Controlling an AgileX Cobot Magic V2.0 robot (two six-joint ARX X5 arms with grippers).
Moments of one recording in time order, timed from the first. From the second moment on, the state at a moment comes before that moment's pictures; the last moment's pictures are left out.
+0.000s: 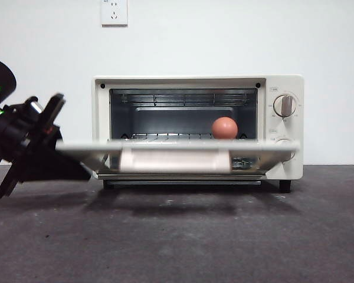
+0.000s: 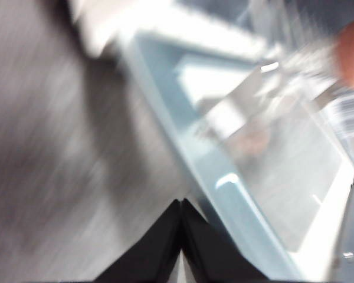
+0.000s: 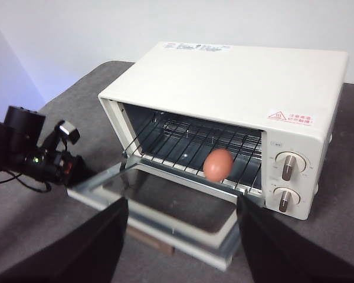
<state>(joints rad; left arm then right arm) -0.10 1.73 0.79 0.16 0.88 -0.35 0.52 0.67 1.06 -0.70 -0.07 0.21</state>
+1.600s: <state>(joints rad) -0.16 1.06 0.80 -0.04 0.59 -0.46 0.52 0.74 1.06 -0.80 -0.08 0.22</state>
